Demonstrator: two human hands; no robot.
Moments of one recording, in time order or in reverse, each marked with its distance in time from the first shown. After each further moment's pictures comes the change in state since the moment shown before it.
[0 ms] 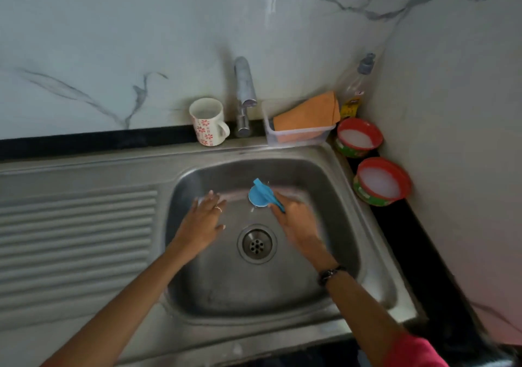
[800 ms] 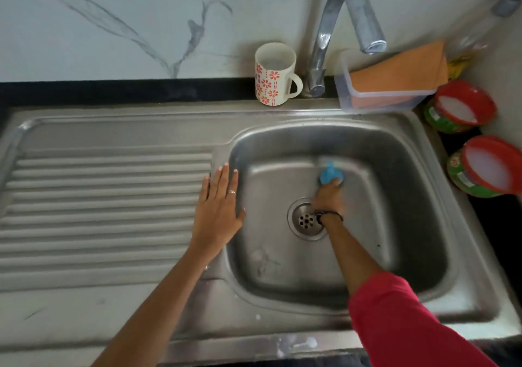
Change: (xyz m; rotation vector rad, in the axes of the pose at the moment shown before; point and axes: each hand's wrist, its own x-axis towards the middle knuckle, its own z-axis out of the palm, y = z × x) left_hand -0.042 -0.077 0.047 0.124 0.226 -0.169; right_hand 0.063 -0.002 0.137 0.143 0.111 0.713
